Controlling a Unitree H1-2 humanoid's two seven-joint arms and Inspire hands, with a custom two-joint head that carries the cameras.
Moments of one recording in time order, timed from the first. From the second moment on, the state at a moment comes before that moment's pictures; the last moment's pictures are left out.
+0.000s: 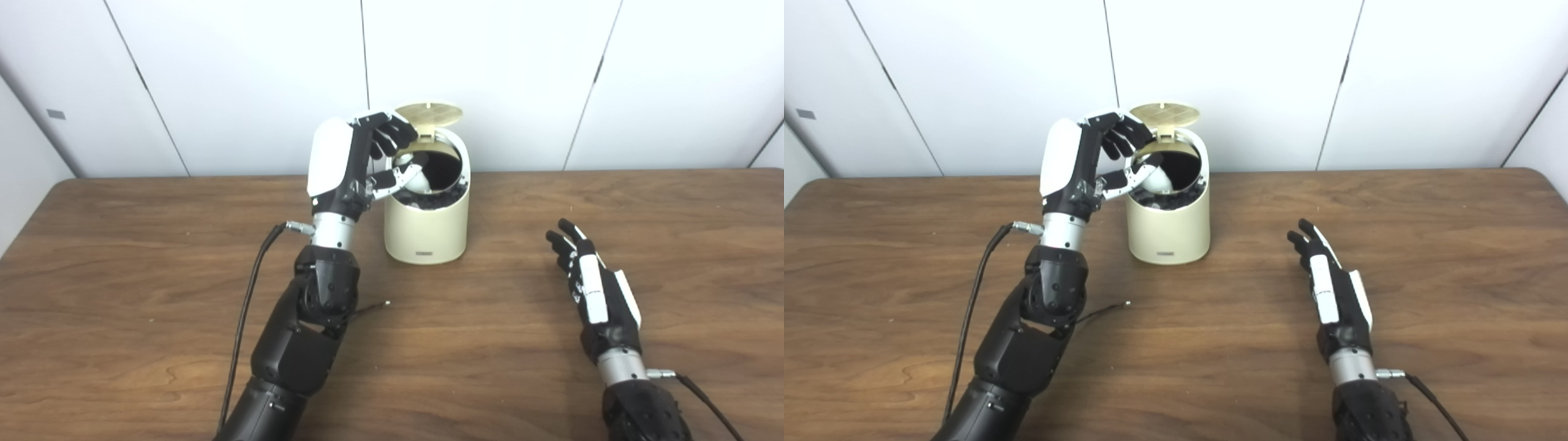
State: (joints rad) left arm -0.54 0.01 -0.20 0.20 0.60 -0.12 0.35; right arm -0.06 -0.07 -0.05 -0.11 0.01 0.11 -0.03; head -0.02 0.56
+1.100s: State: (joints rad) left arm -0.08 0.14 0.17 -0.19 -0.07 0.23 -0.04; right arm -0.20 -0.15 -0.05 -0.21 0.00 0.18 0.00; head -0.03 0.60
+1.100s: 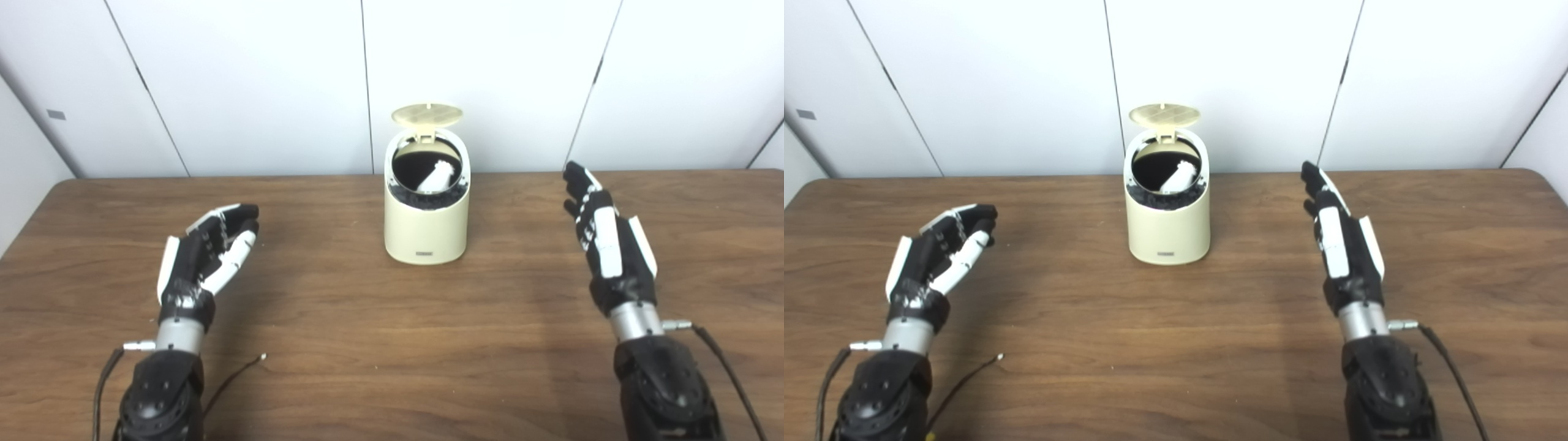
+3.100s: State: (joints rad) left arm -0.05 0.07 0.09 0.00 0.07 -0.06 0.07; right arm -0.74 -0.38 0.30 0.00 -0.60 0.28 0.29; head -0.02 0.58
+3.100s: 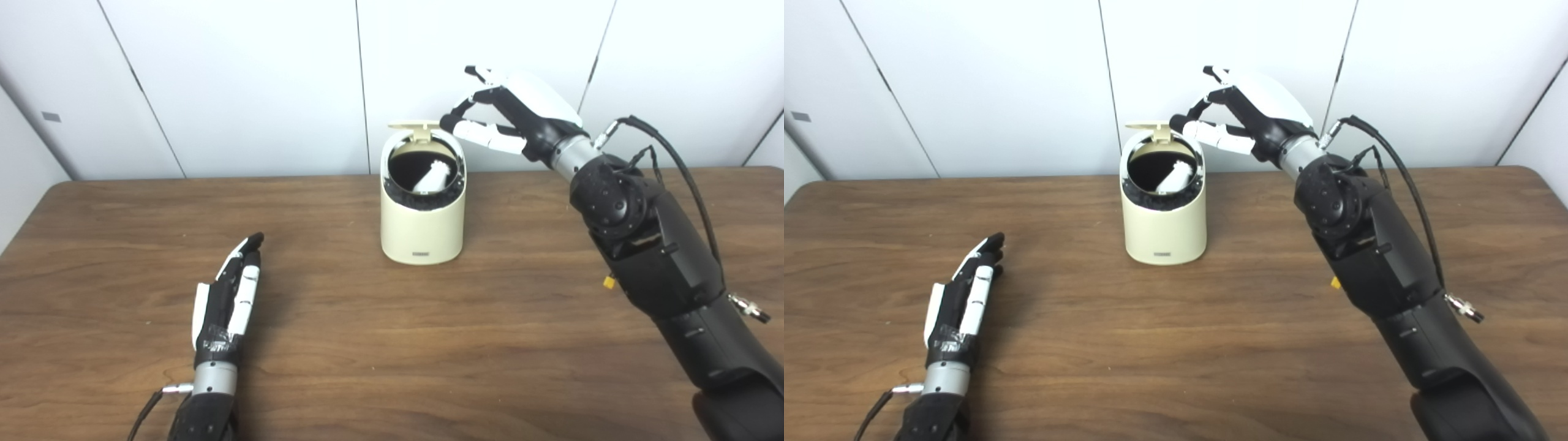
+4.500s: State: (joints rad) left arm -0.05 0.06 0.09 0.00 0.07 -0.05 0.08; right arm -0.63 -0.37 0.37 -0.11 -0.72 0.20 0.39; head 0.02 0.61
